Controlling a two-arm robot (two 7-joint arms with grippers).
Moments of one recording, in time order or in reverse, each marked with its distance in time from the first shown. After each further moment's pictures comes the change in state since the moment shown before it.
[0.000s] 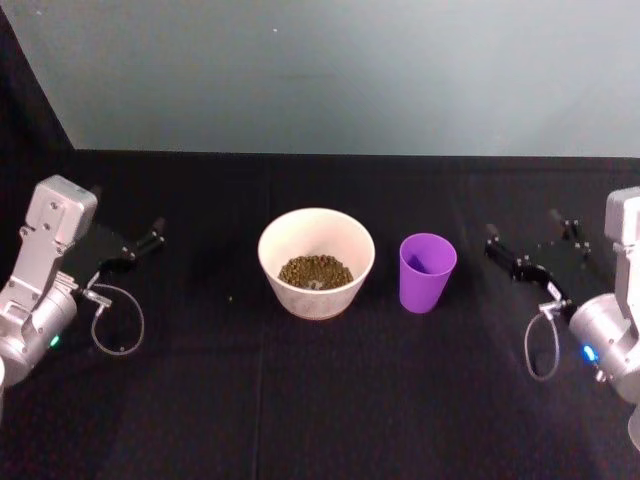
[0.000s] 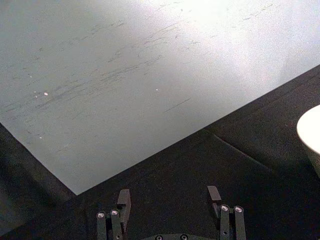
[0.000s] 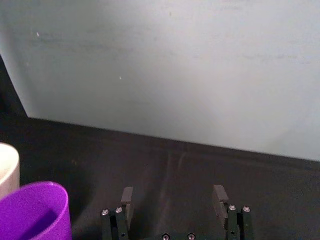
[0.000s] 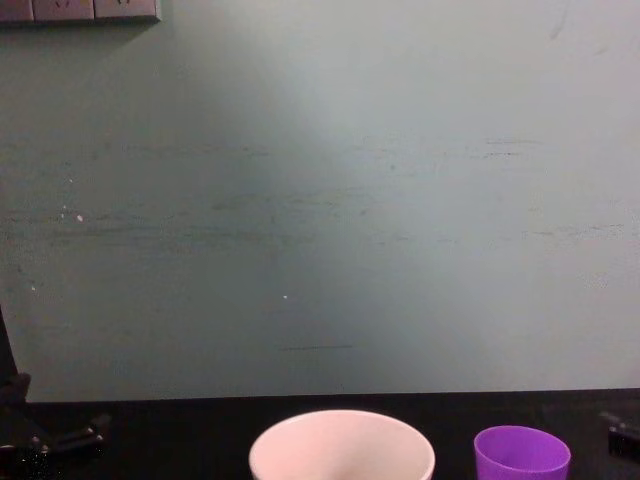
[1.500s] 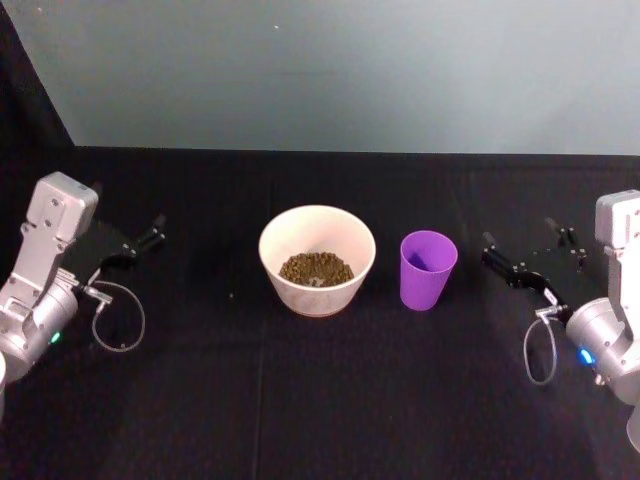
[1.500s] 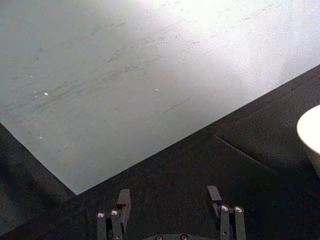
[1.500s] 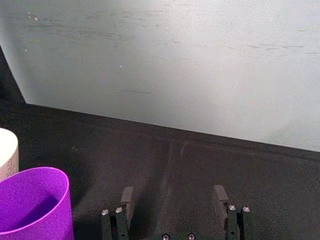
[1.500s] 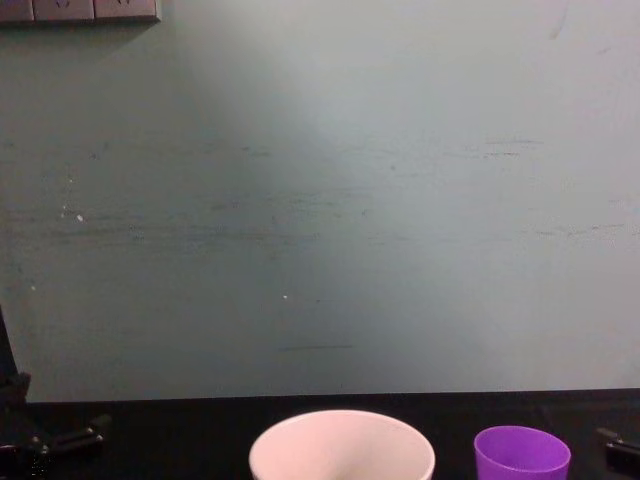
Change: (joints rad) left arm 0.000 0.000 0.000 0.000 0.000 0.000 0.000; right arm -0.003 -0.002 -0.004 0.003 -0.024 0.027 -0.001
